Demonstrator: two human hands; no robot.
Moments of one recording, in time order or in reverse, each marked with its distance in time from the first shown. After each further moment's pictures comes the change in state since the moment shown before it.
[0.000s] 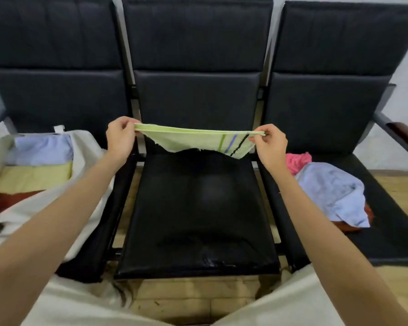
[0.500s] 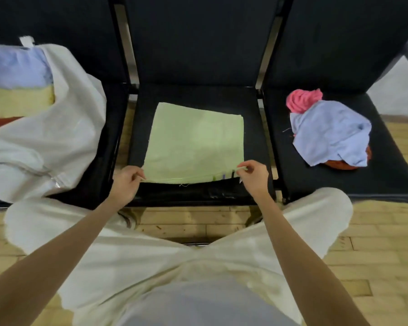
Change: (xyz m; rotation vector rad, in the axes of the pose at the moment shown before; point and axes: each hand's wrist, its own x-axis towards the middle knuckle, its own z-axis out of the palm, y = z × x) left_hand -0.191 -0.202 -0.040 0.501 -0.468 -0.102; right_hand -0.203 0.108 0.009 -0.296 -0.305 0.488
